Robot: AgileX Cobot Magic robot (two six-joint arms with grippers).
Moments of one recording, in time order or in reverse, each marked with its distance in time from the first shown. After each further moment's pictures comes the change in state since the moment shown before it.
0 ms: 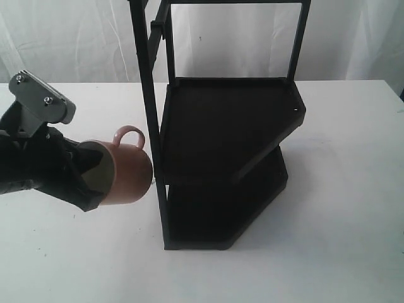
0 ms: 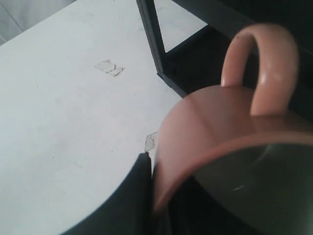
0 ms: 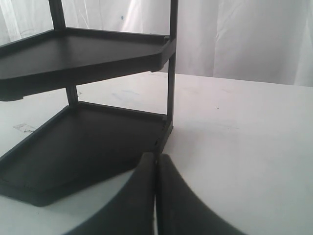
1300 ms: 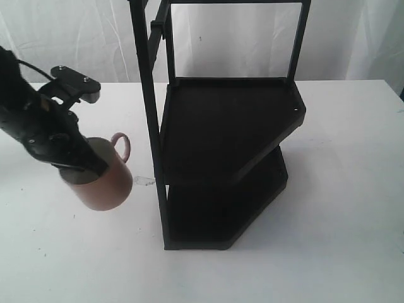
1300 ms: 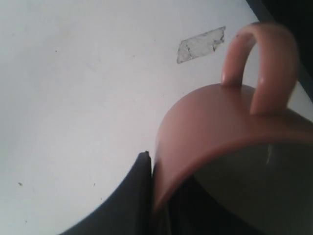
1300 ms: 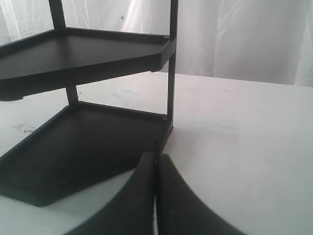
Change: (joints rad) left arm 0.093 0.350 -0.482 1.485 0.686 -1.527; right arm 0.000 0.000 0.000 0.000 0.000 0.000
